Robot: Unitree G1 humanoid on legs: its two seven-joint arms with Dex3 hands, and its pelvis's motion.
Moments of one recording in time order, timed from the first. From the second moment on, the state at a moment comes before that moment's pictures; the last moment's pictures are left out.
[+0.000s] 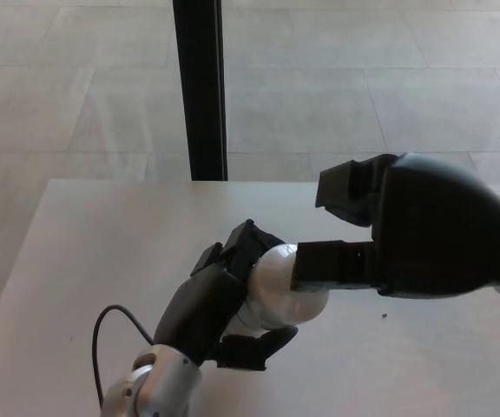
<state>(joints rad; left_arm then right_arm) -0.24 0.18 -0.34 0.10 0.41 -0.03 0.01 -0.73 -0.74 0.33 0.06 -1.02 -1.02 -0.34</state>
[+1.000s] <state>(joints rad) -0.23 0.18 -0.35 0.09 0.41 -0.03 0.00 -0.67 -0.85 0.05 0.16 -1.10 -1.14 -0.73</state>
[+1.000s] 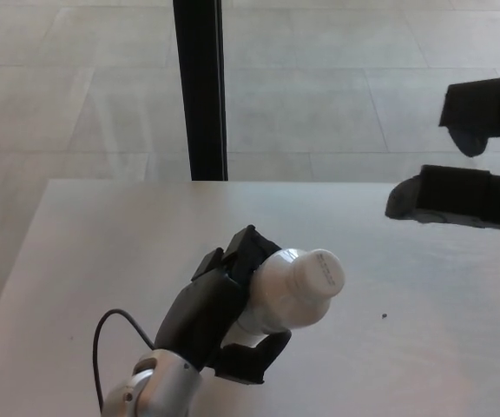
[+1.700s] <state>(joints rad) -0.22 0.17 -0.35 0.09 0.41 -0.03 0.00 -0.37 -0.73 0.11 -0.13 -0.94 -0.95 -0.48</state>
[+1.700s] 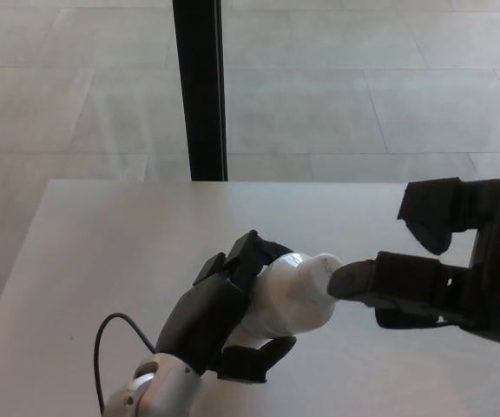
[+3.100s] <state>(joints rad) -0.22 0.17 -0.36 0.09 0.41 -0.03 0.00 -0.20 -0.37 0.00 -0.43 -0.93 -0.51 -0.11</state>
